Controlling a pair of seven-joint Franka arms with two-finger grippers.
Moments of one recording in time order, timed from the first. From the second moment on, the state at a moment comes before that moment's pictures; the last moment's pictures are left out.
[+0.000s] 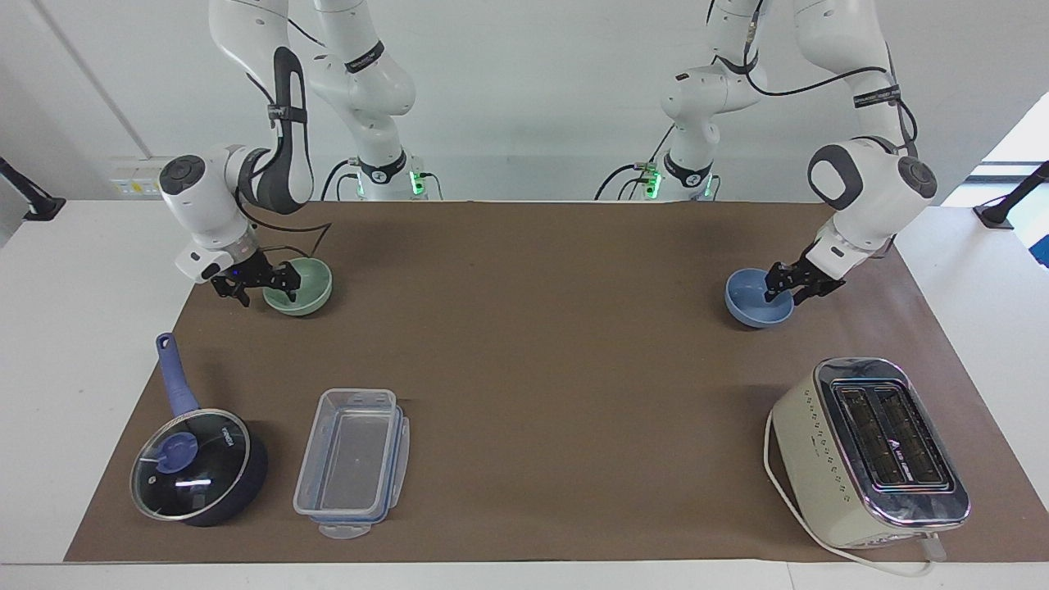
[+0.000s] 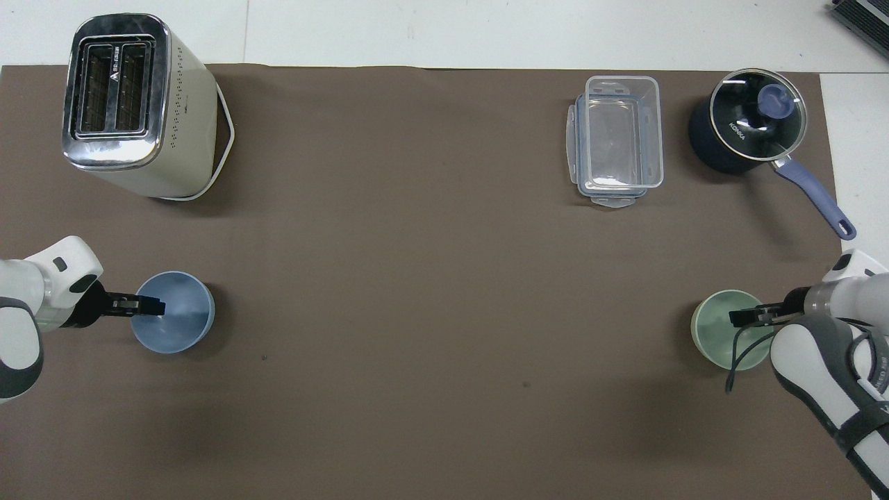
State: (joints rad) left arm 0.22 -0.02 -0.05 -2.33 -0.20 2.24 0.39; right arm -0.37 0.04 0.03 -2.40 -0.01 2.43 -0.46
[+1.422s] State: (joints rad) left arm -0.06 -0.19 -0.09 -2.33 -0.21 2.19 0.04; right arm -0.35 0.01 0.05 -2.23 0.00 2.18 -0.47
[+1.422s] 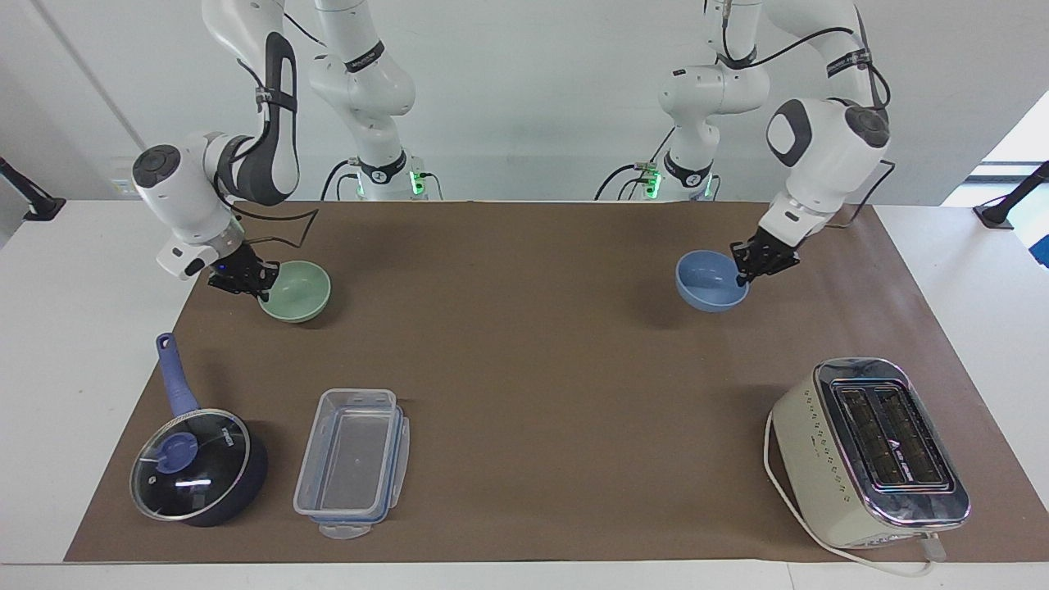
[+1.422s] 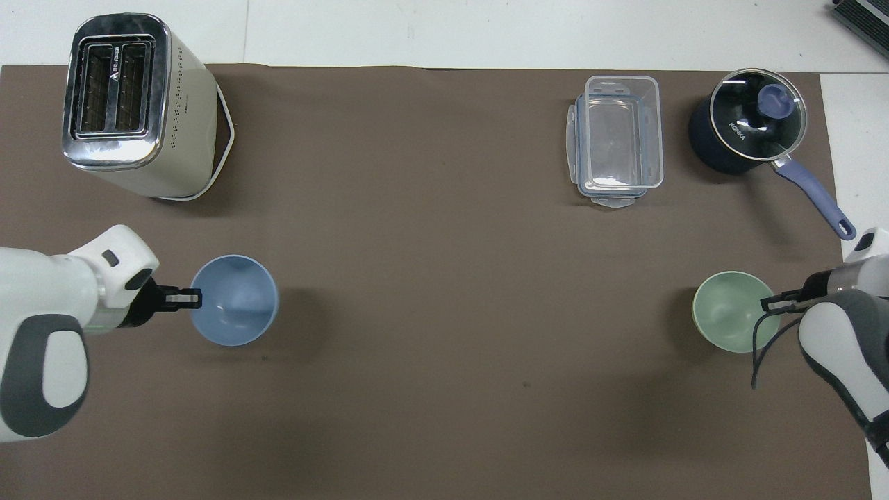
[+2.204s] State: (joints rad) left arm -0.57 -0.08 -0.09 -2.31 -0.18 2.38 -0.59; right arm -0.13 -0.02 0.10 -1.99 0.01 1.94 -0.20
